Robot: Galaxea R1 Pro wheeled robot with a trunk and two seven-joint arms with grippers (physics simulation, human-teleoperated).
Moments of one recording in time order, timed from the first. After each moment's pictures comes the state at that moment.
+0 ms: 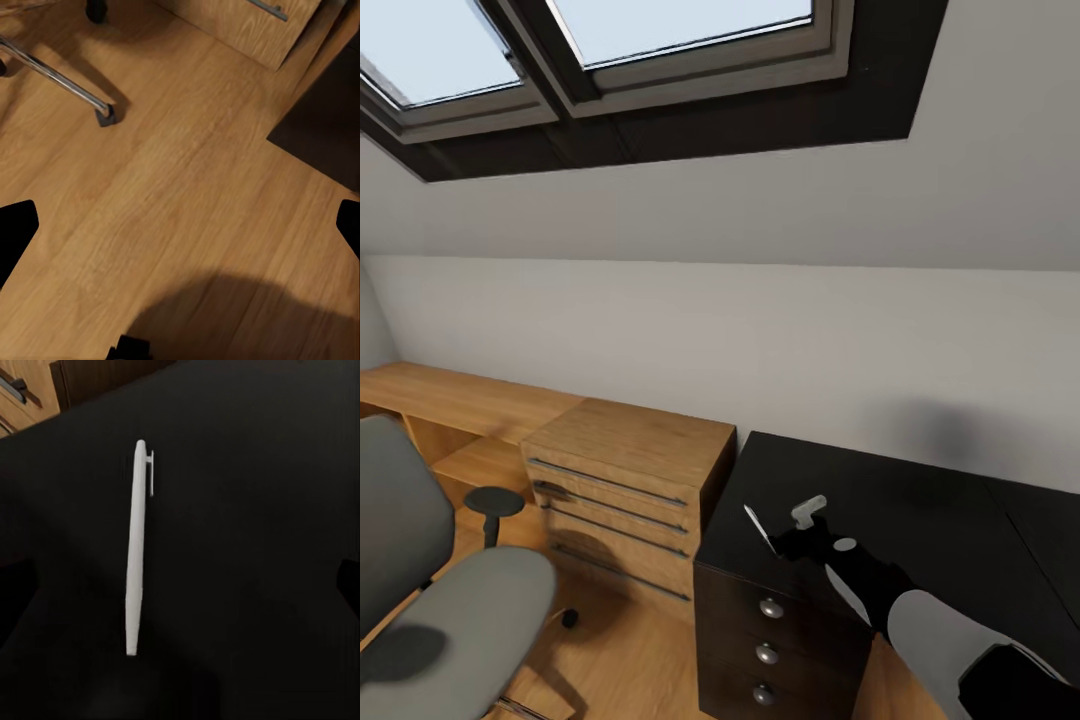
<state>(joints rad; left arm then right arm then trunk) 0.21 -0.10 0.31 -0.79 -0.02 -0.20 -0.12 -0.80 -0.03 0.56 -0.31 -0.23 0.01 0.15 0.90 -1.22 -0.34</state>
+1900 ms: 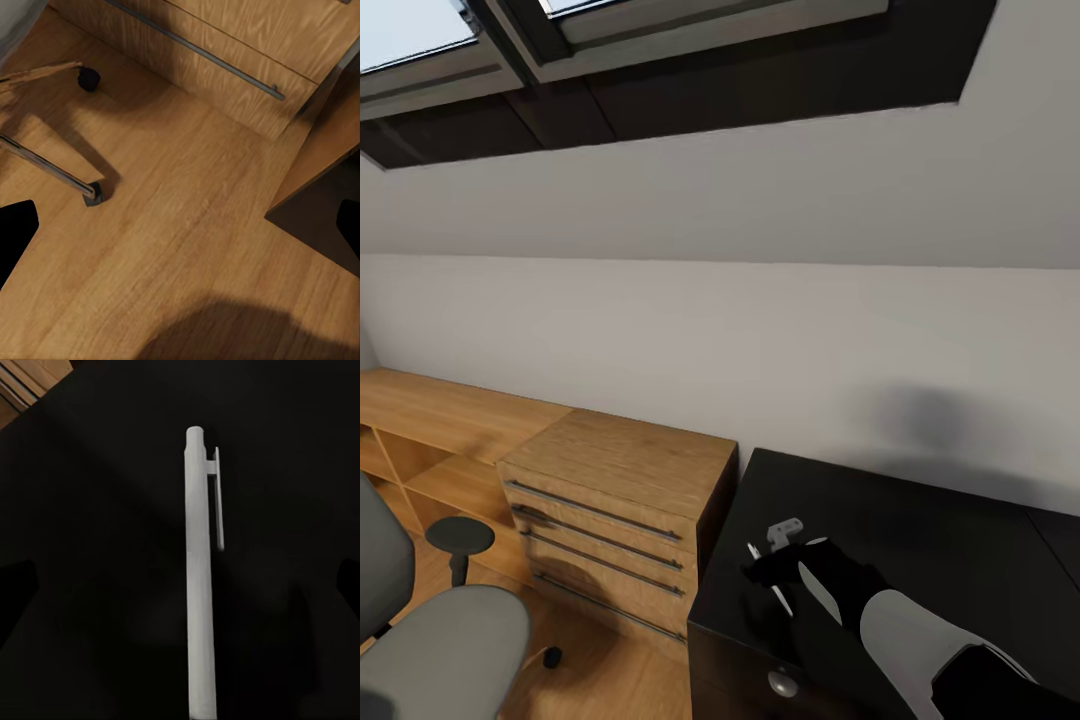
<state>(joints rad) 0.21 -0.10 0.32 -0.87 -0.01 -0.20 -0.12 -0.80 0.06 0.53 -0.31 -0.27 0.35 0.22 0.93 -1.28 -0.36</state>
